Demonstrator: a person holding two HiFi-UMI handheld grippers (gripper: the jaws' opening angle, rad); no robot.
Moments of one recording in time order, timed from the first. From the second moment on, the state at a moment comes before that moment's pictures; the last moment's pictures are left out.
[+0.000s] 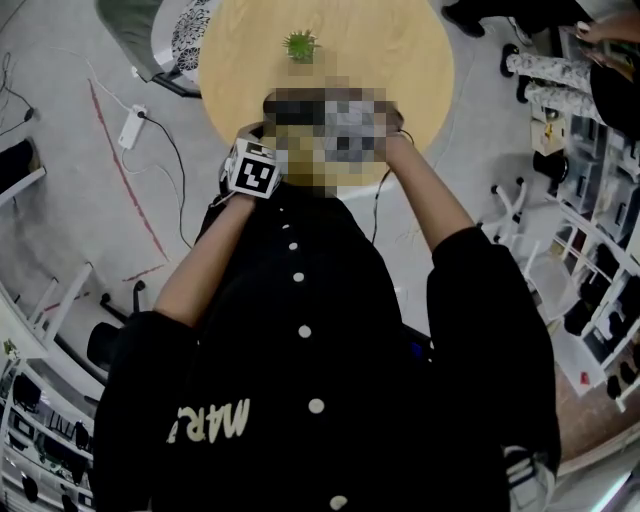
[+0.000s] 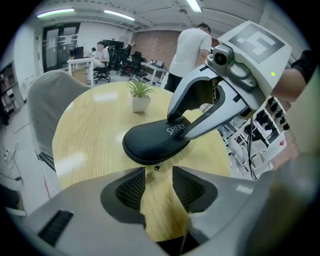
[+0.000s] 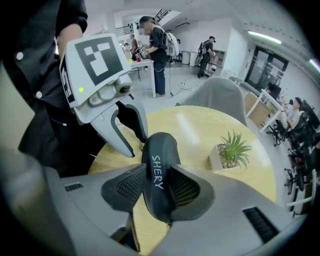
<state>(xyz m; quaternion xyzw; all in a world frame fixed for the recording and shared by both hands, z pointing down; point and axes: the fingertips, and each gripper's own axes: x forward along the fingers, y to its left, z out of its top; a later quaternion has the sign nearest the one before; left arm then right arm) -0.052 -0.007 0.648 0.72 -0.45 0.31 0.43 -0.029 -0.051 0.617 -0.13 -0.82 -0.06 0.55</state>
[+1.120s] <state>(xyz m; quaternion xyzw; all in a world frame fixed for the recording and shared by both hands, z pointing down) -0.052 -0.013 0.663 0.69 -0.48 0.34 0.42 -0.031 -0.053 0.620 -0.15 -0.81 -0.05 0.57</state>
